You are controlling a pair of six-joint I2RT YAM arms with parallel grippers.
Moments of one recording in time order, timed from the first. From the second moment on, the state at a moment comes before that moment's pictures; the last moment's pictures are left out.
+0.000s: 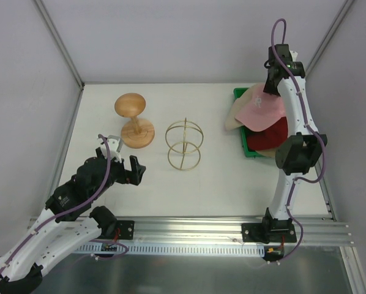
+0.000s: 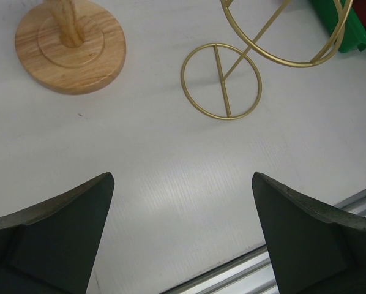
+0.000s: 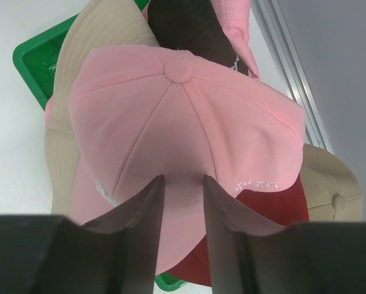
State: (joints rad) left arm -0.72 0.45 0.75 -0.73 -0.25 -0.33; right arm 0.08 2.04 2.25 -1.11 0.45 0.31
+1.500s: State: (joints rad) left arm -0.72 0.45 0.75 -0.73 -0.25 -0.33; right arm 0.00 2.08 2.24 -0.96 0.27 0.31
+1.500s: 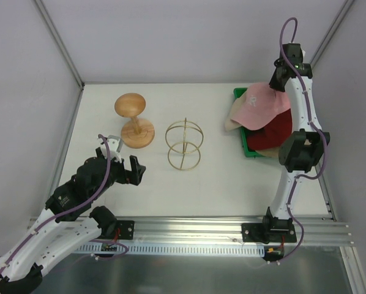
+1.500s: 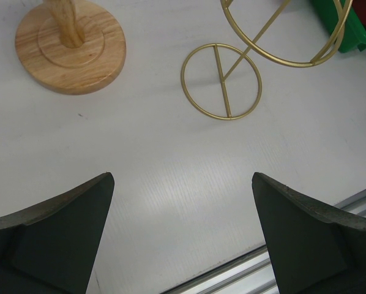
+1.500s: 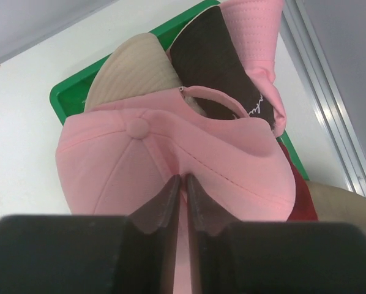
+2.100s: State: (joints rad) left arm -0.72 0.45 0.75 -0.73 -0.24 -0.33; right arm 0.00 1.90 2.17 -0.95 0.25 0.30
